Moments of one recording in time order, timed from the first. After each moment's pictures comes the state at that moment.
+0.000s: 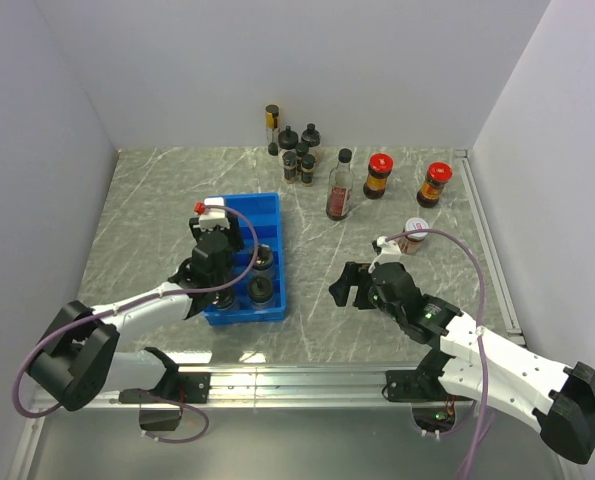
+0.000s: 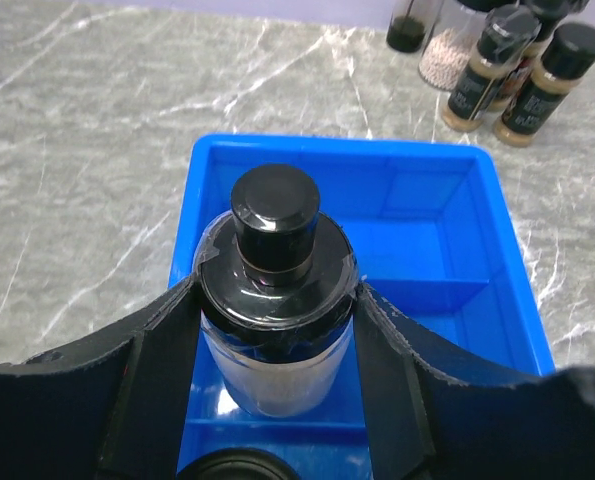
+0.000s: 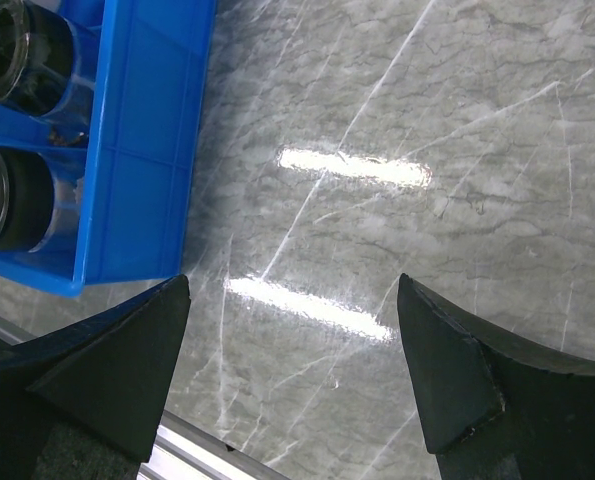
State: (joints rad) left arm -0.60 1.26 0.50 0.56 -0.66 -0.21; right arm 0.79 0.81 0.45 -0.22 0.19 0.68
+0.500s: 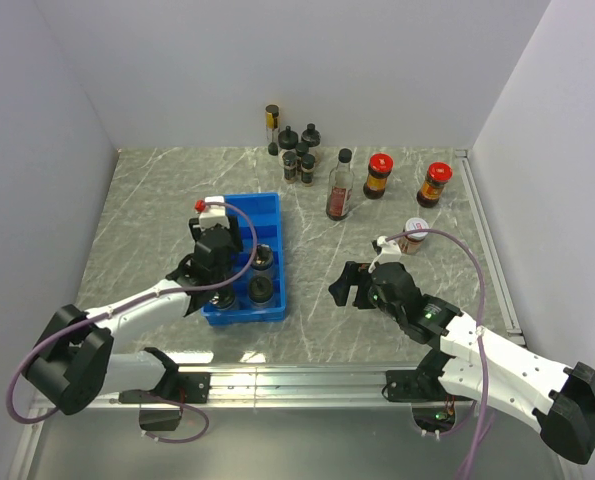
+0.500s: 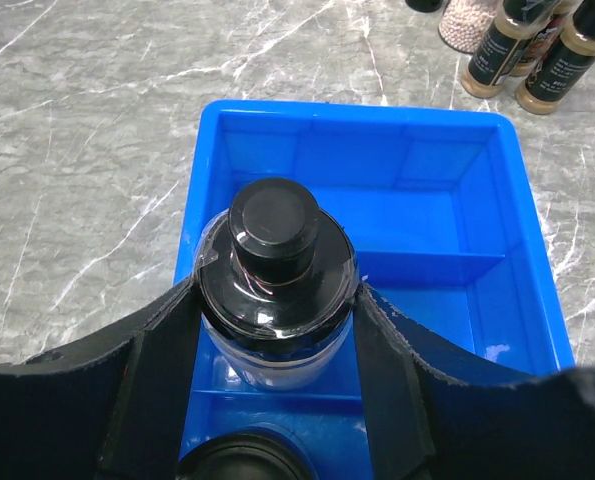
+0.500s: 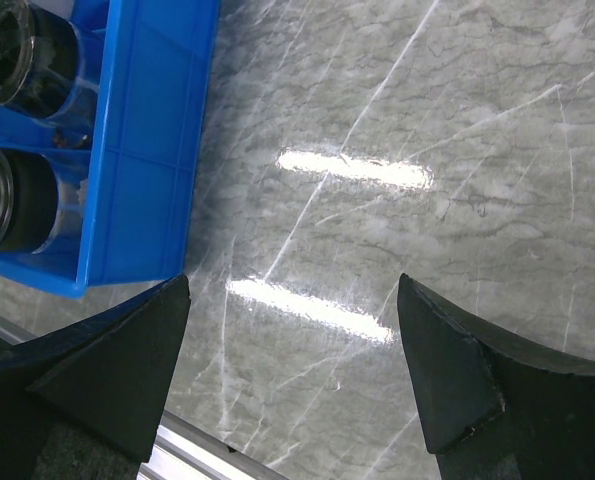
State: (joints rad) left arm -0.60 1.22 0.55 0.37 -0.66 -0.26; right arm 0.79 0.81 0.45 -0.22 0.19 0.68
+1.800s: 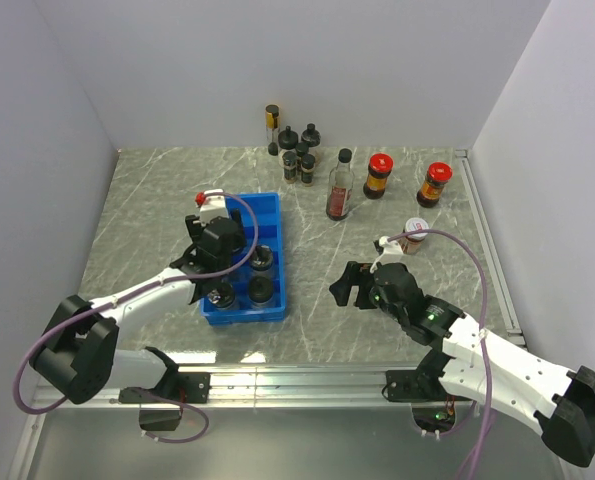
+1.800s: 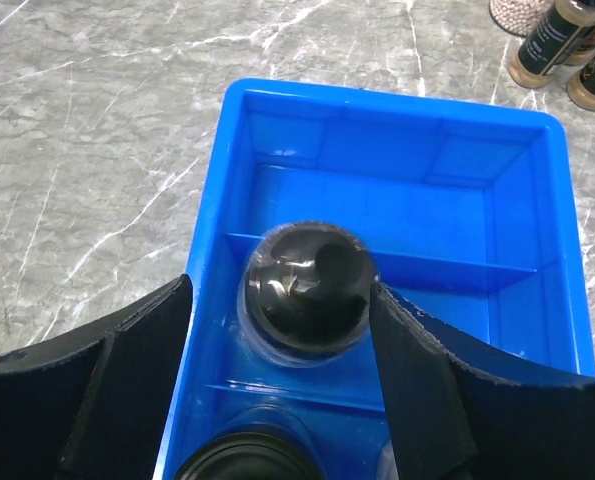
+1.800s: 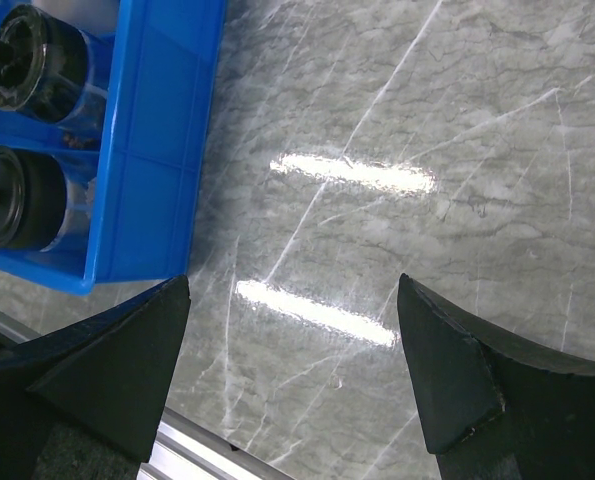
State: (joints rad) left arm -0.59 1.29 0.66 0.19 -0.71 -0.36; right arm 0.79 0.78 0.45 -0.23 0.19 0.68
